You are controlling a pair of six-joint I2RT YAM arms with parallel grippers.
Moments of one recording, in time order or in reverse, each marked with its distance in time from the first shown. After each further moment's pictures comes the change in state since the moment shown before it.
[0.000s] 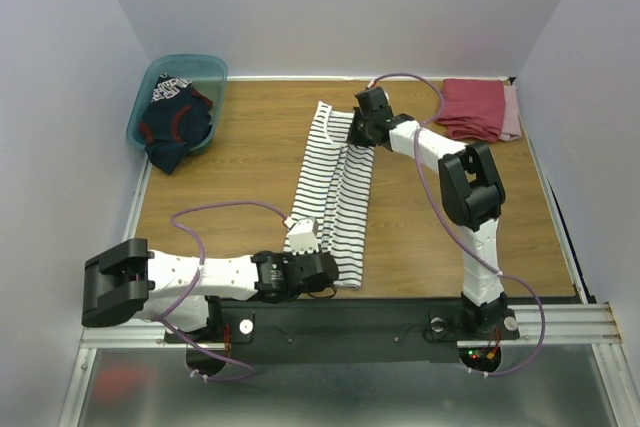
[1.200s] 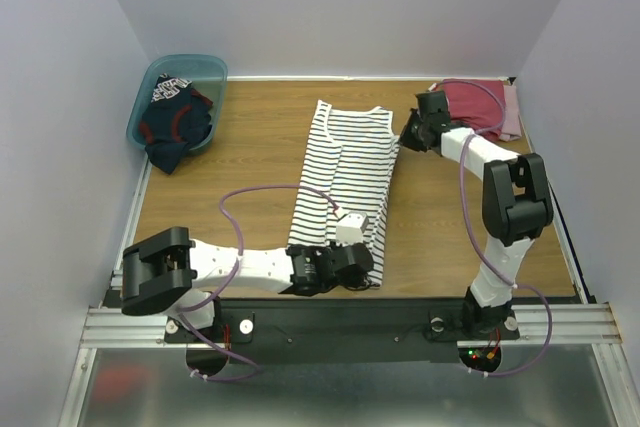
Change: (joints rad) left arm -0.016 0.241 0.218 0.196 0.090 0.292; right arm -0.251 -0.262 -0.339 0.054 -0.031 -0.041
